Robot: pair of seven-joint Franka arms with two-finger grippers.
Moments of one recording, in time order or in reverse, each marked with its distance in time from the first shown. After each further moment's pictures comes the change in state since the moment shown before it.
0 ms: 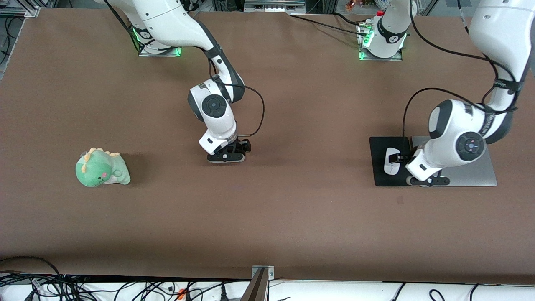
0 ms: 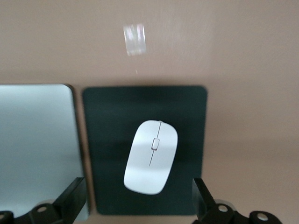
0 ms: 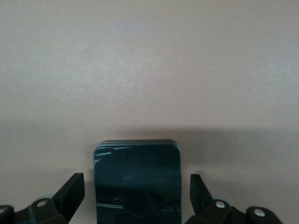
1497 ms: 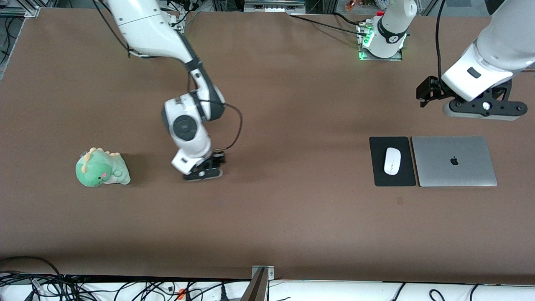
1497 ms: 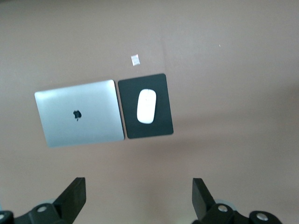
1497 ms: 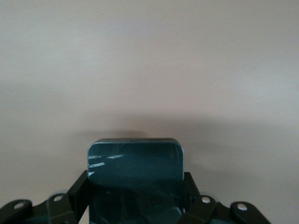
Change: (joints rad) left arm -0.306 -0.352 0.144 0.412 -0.069 -0.665 0.072; right arm -0.217 -0.009 -0.034 0.102 0.001 -0.198 -0.377
